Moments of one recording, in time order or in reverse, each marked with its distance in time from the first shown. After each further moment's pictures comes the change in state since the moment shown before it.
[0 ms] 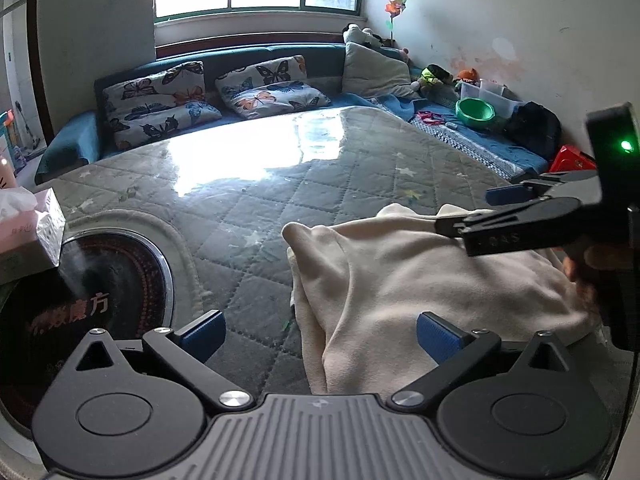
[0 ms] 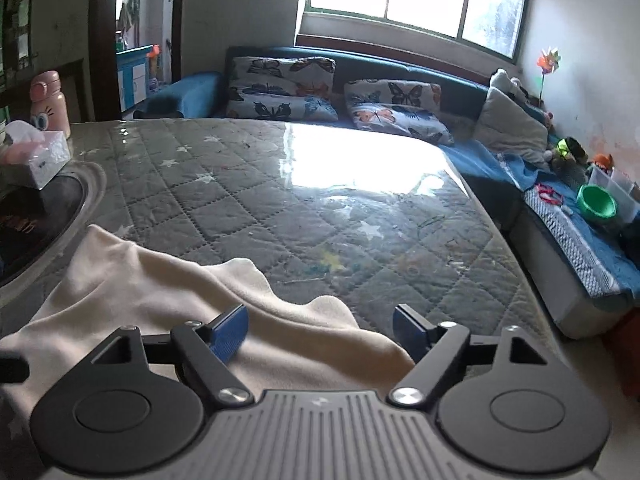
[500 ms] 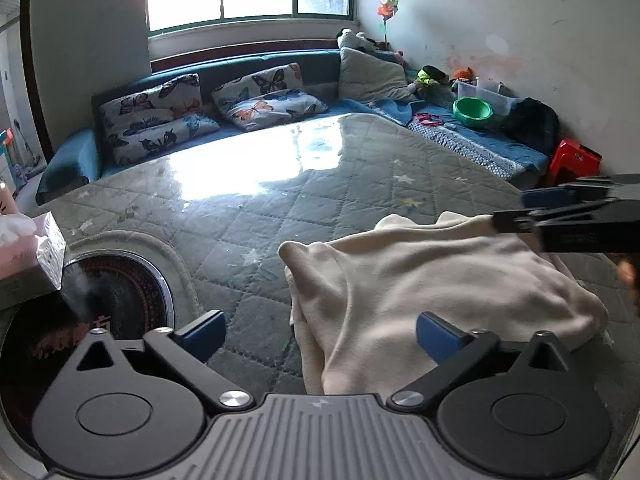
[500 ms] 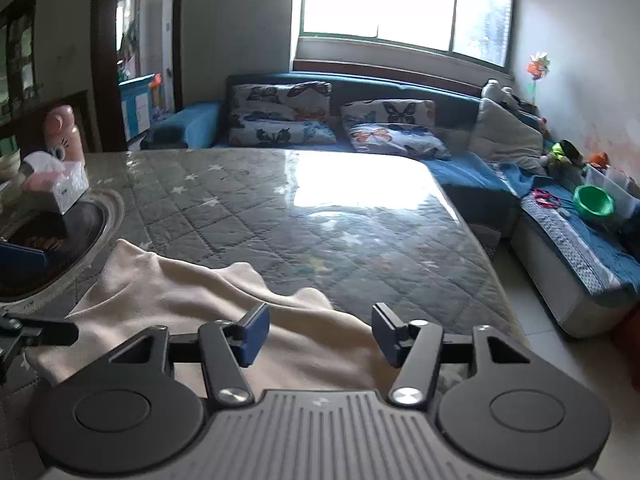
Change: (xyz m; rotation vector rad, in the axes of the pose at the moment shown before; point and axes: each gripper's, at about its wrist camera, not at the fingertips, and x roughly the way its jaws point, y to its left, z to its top) left arm -0.002 -0.006 0.008 0.041 -0.025 0.016; right arm -0.050 -0.022 -0.011 0.038 -0.071 0.036
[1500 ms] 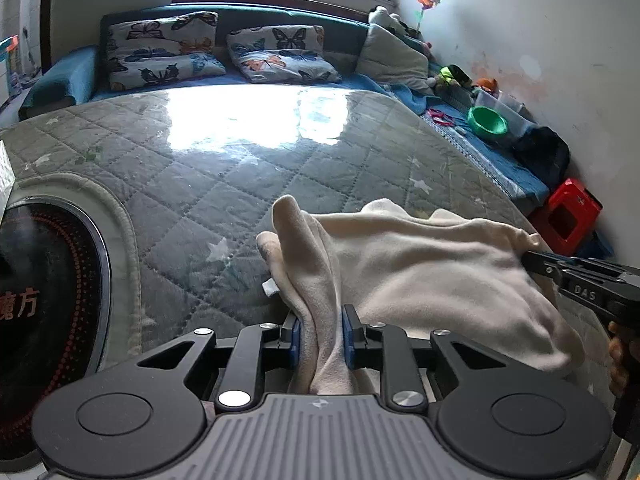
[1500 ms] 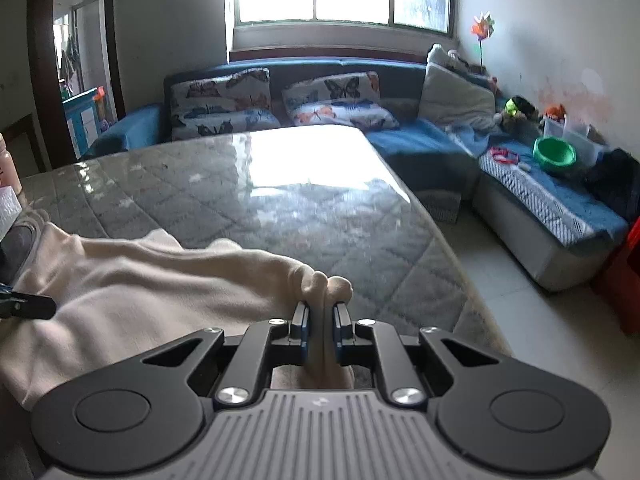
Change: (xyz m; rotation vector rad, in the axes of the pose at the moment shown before) left arm 0.062 0.020 0.026 -0.226 0.120 -0.101; right arm 0.031 -0.052 -0.022 0.154 0.046 -0.108
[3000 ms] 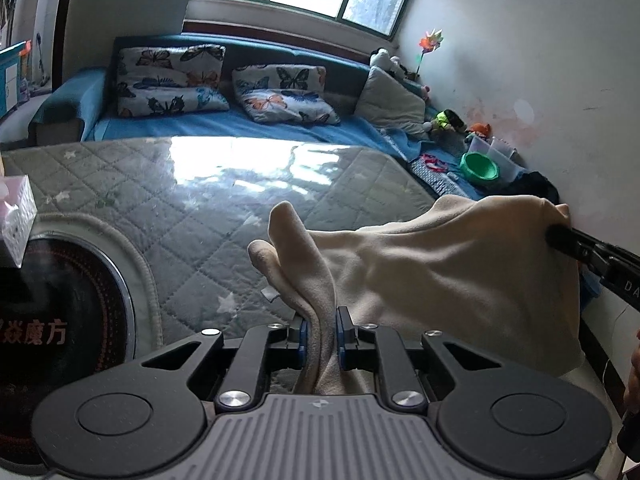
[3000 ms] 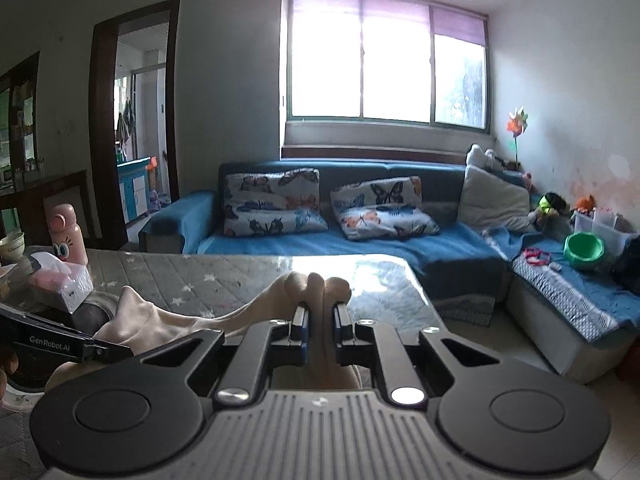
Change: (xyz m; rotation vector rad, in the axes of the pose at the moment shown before) left arm -0.054 -0.009 0.025 -0.047 -0.139 -0.018; right arm -0.093 0.026 0.051 -0.072 -0.310 0.121
